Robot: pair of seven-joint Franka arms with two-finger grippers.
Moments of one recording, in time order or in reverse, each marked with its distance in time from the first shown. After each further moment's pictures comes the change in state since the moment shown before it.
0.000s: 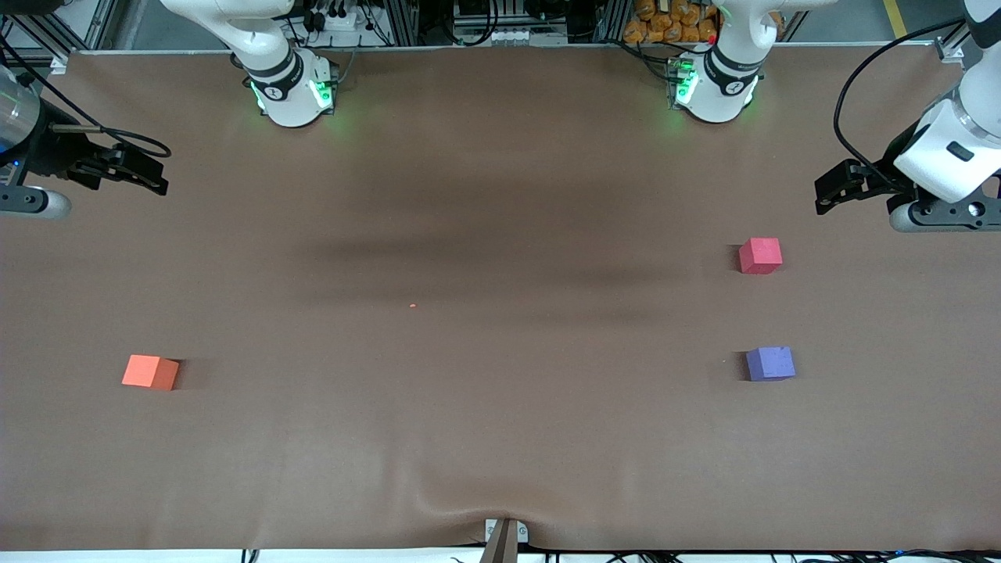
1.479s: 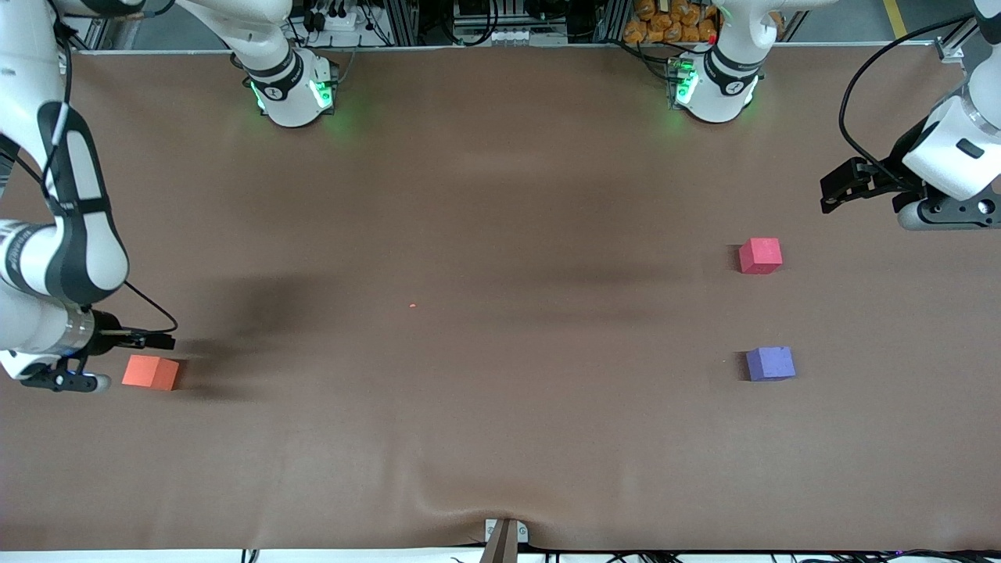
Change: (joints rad) left arm 0.003 -0.001 0.006 0.009 0.000 -0.004 0.000; right arm -0.276 0.601 -0.005 -0.062 -0.074 0.709 -0.306
